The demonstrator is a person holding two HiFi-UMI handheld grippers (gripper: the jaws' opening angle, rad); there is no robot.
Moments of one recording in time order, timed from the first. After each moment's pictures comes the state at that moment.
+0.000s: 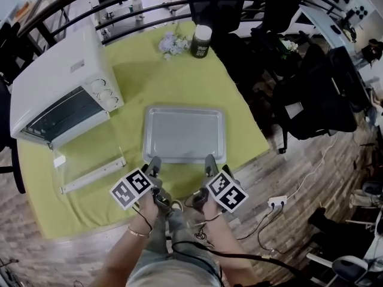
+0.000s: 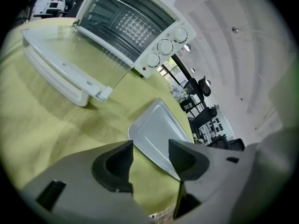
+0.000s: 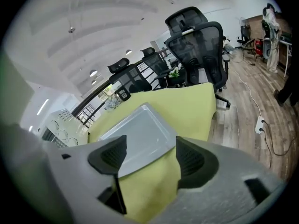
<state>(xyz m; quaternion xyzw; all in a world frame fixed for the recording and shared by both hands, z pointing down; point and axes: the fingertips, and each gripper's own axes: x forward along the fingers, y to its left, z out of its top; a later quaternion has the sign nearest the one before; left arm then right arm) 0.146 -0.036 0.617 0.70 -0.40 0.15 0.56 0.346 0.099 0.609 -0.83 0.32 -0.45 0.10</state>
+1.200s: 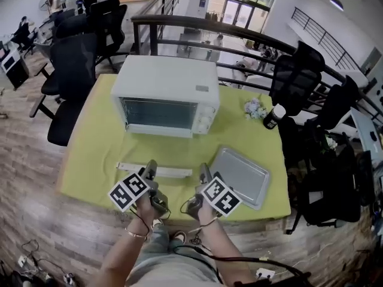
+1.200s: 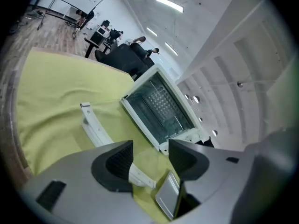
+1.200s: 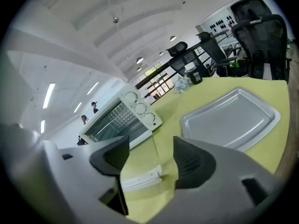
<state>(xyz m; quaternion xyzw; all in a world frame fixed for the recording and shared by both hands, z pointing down) -0.111 -0.099 0.493 0.64 -0.57 -0.09 0.51 0.122 -0.071 0.497 -0.70 0.58 -0.42 0.07</state>
